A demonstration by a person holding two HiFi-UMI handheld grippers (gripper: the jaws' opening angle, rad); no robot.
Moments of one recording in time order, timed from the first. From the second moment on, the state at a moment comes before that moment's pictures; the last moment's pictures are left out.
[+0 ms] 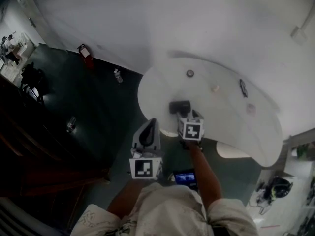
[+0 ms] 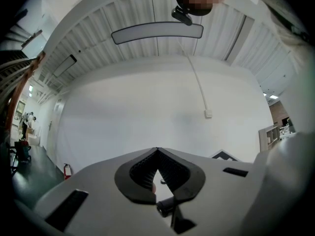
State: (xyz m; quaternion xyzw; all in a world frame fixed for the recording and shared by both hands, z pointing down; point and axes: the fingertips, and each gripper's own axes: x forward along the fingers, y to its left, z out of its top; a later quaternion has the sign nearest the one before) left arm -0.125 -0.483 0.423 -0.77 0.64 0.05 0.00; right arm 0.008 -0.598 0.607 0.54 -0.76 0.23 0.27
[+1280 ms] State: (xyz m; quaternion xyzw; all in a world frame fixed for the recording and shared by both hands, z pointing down) left arm -0.049 -0.506 0.408 -0.82 0.57 0.06 0.01; right arm 0.075 -0.498 0.396 0.61 -0.79 -0.02 0.02
